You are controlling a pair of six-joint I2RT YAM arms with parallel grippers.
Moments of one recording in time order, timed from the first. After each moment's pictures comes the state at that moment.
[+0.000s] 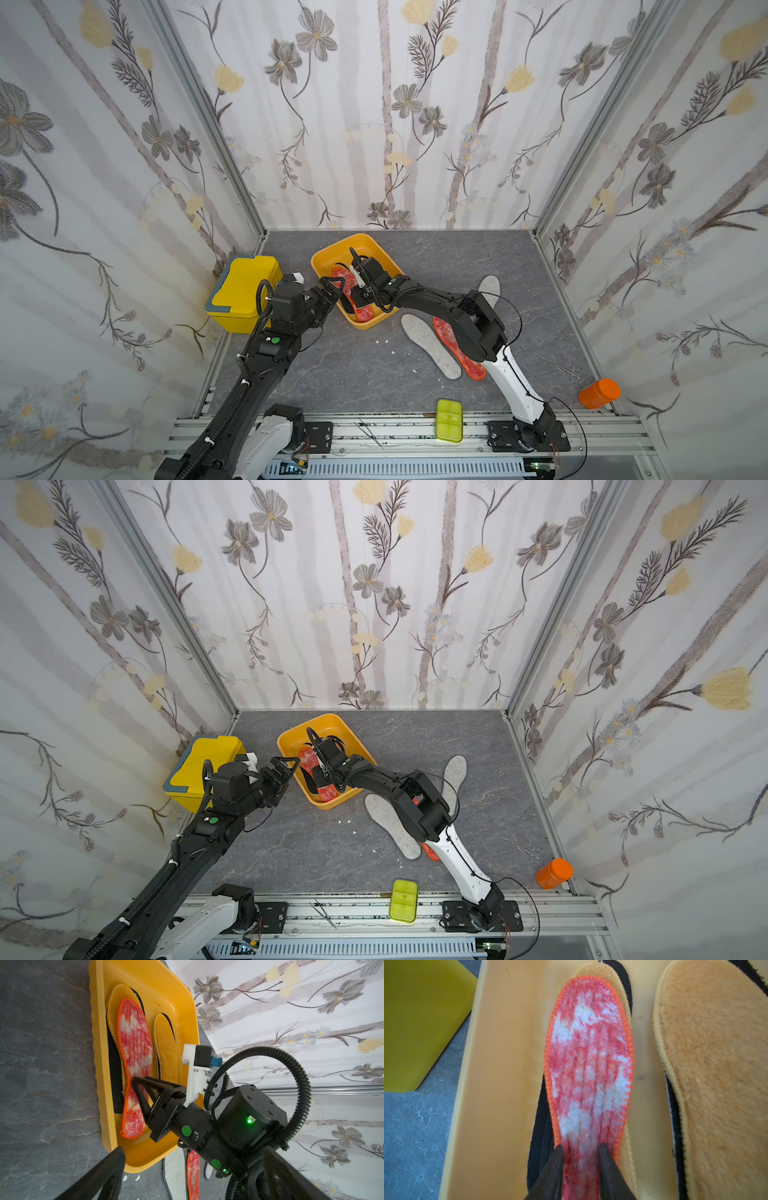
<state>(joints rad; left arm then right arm) -0.20 0.91 0.65 -0.17 0.26 -1.12 0.86 2.40 1.93 -0.34 -0.07 0.38</state>
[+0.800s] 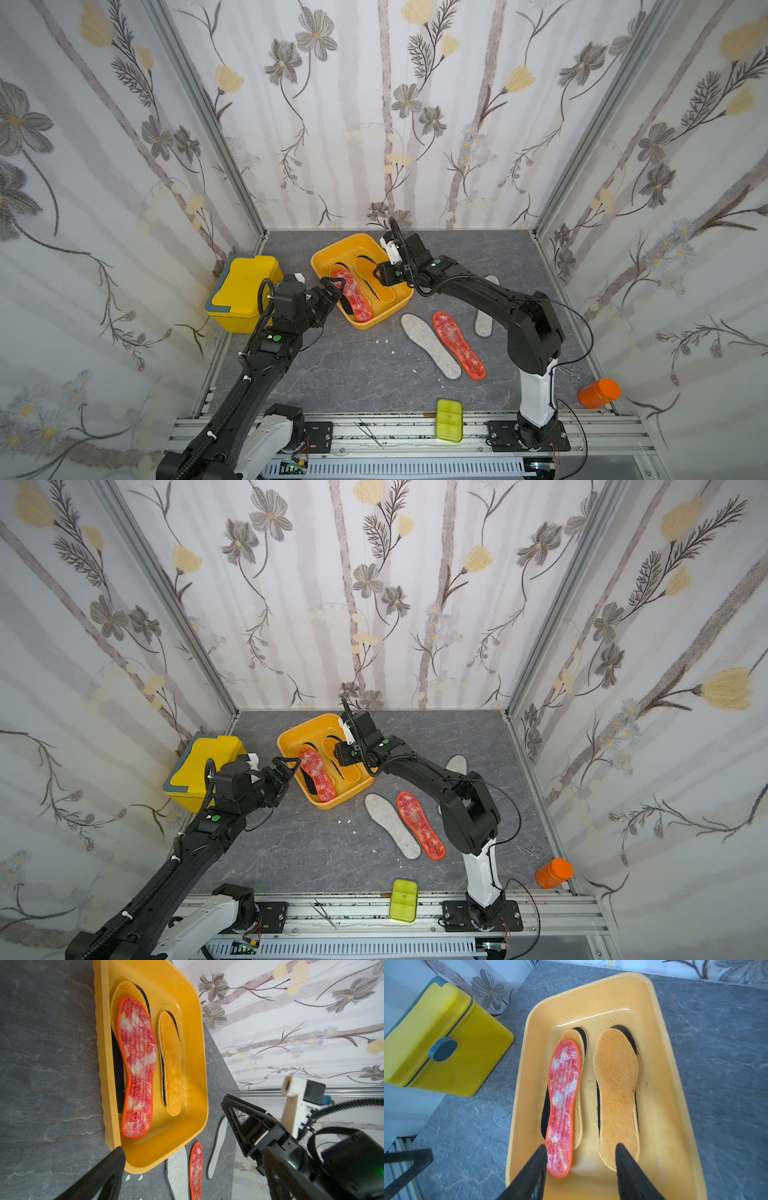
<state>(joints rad) -0.20 0.94 0.65 -0.17 0.26 -1.12 0.72 1.92 1.61 -0.38 -0.13 0.32</state>
